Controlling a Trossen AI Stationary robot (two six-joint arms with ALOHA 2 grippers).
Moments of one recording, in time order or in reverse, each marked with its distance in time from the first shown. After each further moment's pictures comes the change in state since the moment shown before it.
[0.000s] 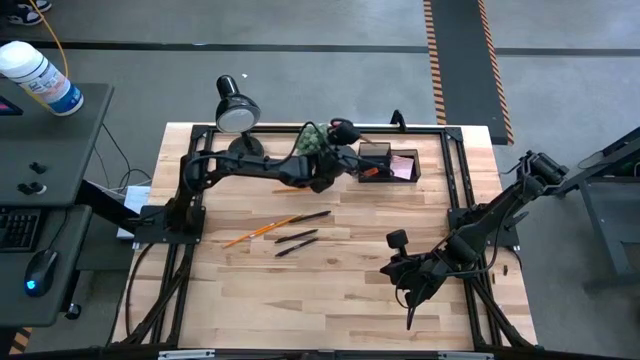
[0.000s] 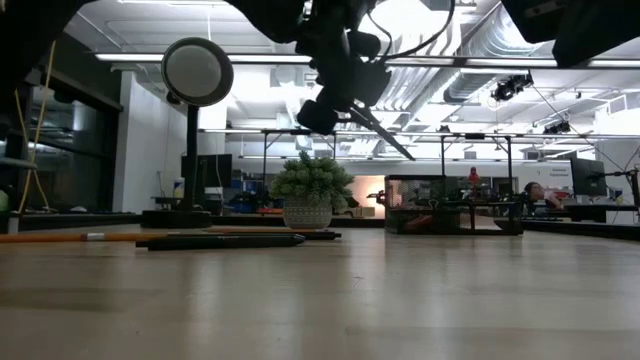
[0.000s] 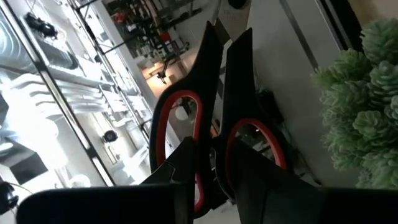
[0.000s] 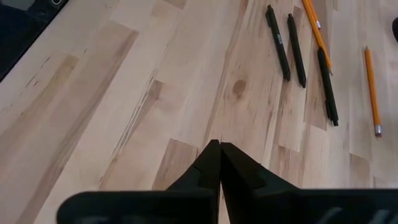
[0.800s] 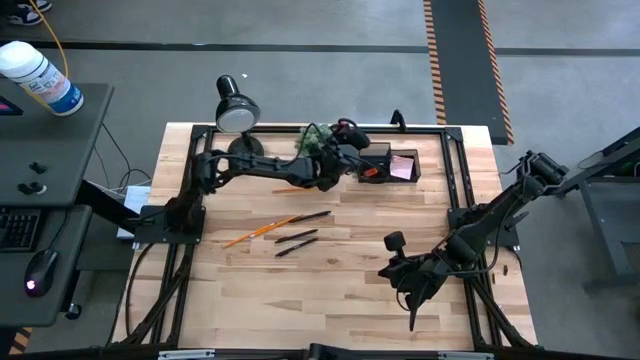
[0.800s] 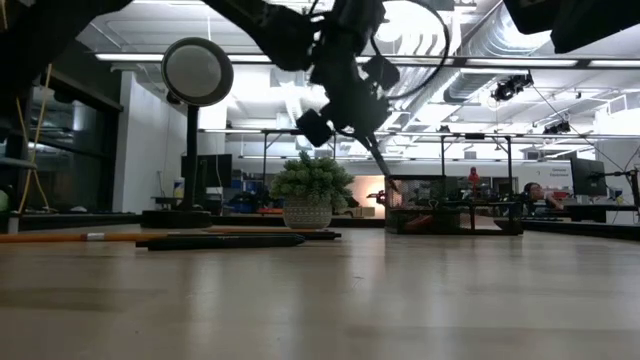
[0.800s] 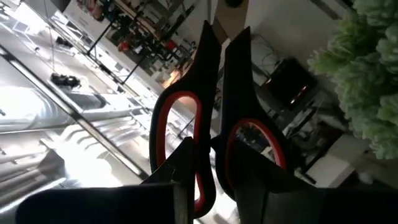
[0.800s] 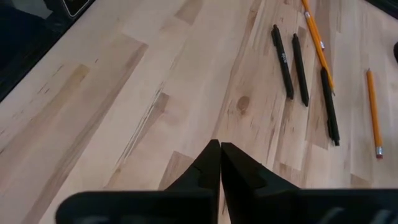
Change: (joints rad) left arm 0.029 0.098 0.000 0.199 0.008 0.490; right arm -0.001 0.000 0.000 0.055 -0.014 -0.068
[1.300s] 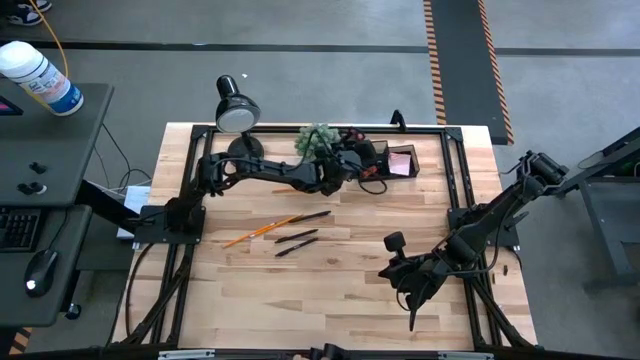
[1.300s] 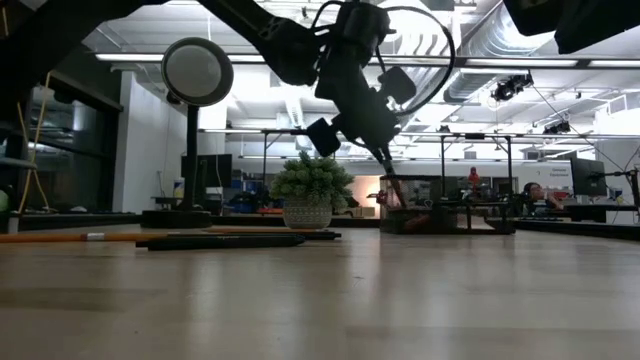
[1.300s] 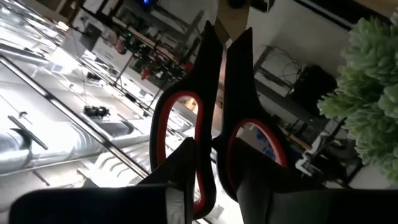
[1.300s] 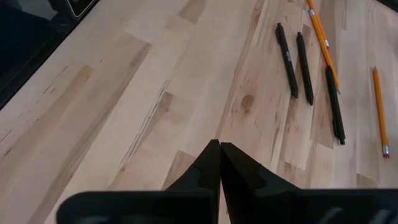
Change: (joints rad) left arm -0.010 0.053 0.000 0.087 0.105 0.158; right arm 0.000 0.000 0.000 -0.002 -0.015 0.008
